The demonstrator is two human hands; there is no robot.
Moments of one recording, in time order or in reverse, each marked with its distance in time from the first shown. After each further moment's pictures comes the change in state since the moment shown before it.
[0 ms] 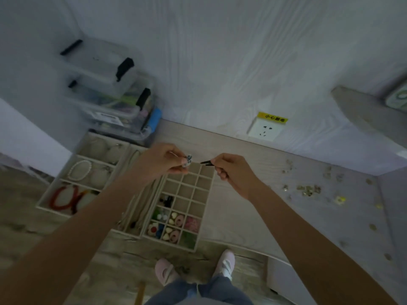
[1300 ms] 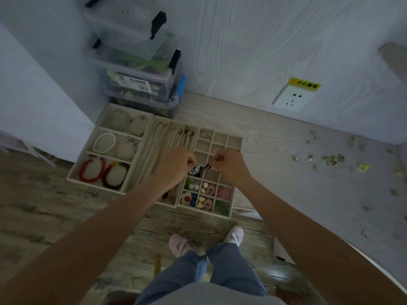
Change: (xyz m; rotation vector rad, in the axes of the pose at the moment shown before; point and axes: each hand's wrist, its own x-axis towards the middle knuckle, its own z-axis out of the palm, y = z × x) left_hand -0.021 -0.092 -0.028 0.849 0.010 0.169; right_hand -0.002 0.060 0.097 -0.847 0.175 -0.030
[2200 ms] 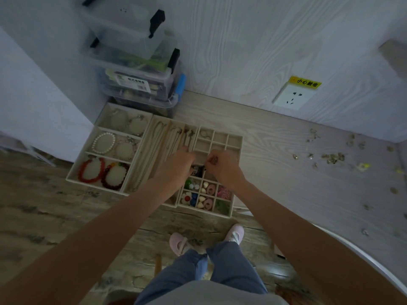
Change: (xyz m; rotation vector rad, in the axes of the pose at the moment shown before) left_hand -0.003 -0.003 0.011 0.248 0.002 0.082; right_hand -0.002 -0.003 0.016 0.011 -0.005 -0.042
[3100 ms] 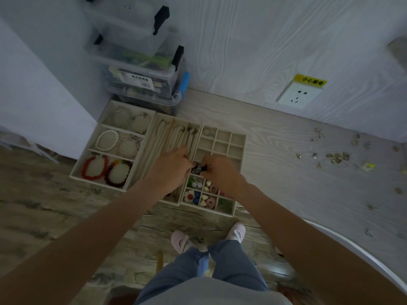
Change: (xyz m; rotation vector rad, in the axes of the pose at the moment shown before) left_hand -0.022 -0.014 -0.014 0.193 -0.014 0.147; right_hand -0.006 0.001 0.007 -0.224 -0.181 -0.210
